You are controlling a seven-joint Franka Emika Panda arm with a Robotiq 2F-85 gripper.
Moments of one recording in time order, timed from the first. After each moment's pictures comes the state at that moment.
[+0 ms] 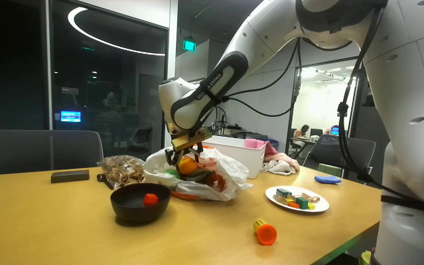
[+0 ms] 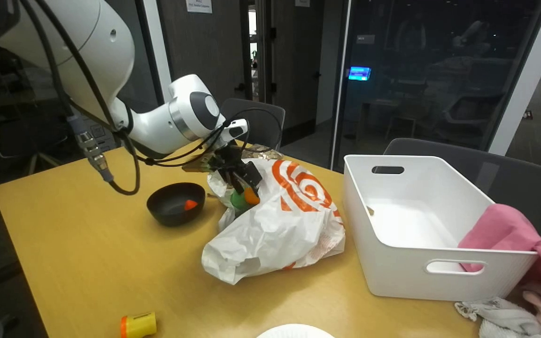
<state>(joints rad) 0.12 0.33 -0.09 -1.93 -0.58 2.31 0.75</state>
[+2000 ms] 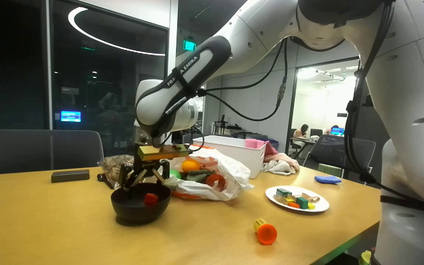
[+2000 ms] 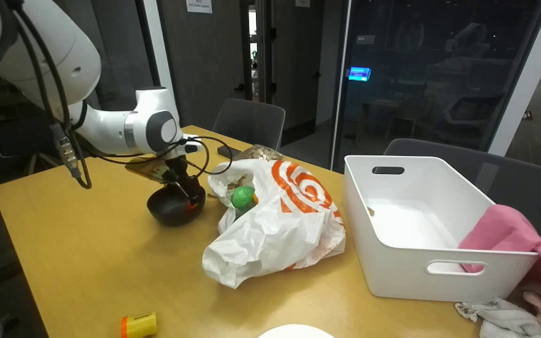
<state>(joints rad) 0.18 0.36 0.08 -2.00 -0.09 2.44 0.45</state>
